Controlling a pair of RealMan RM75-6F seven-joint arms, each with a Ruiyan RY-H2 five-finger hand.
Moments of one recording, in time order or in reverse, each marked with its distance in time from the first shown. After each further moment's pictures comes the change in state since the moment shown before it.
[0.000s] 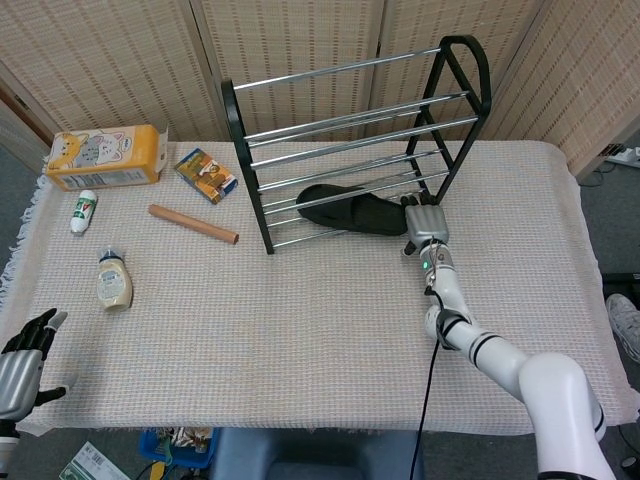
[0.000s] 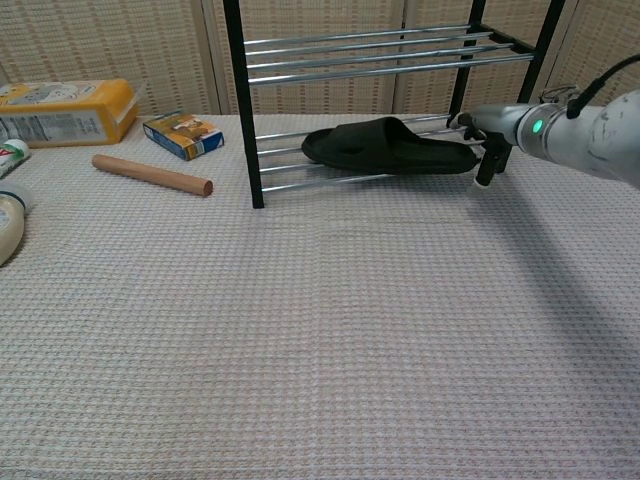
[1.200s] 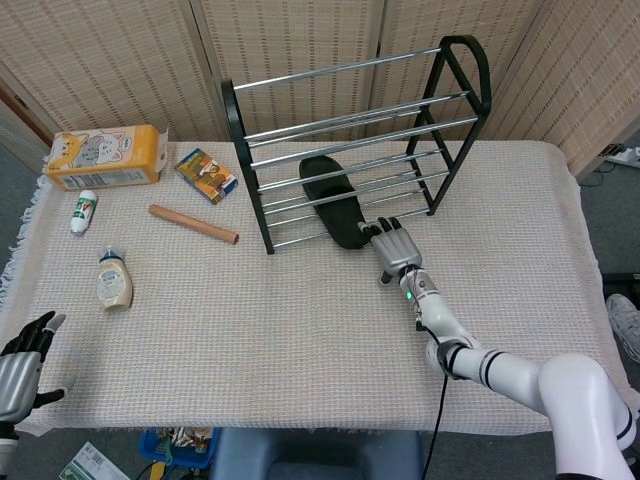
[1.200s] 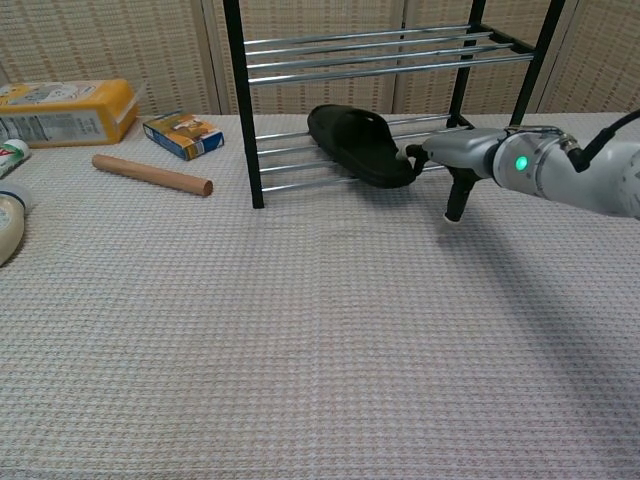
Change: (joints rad) left arm 0.005 0.002 0.003 0.000 -0.011 -0.005 -0.006; right arm -0.046 0.081 -0.106 -0.298 -0.280 0.068 0.105
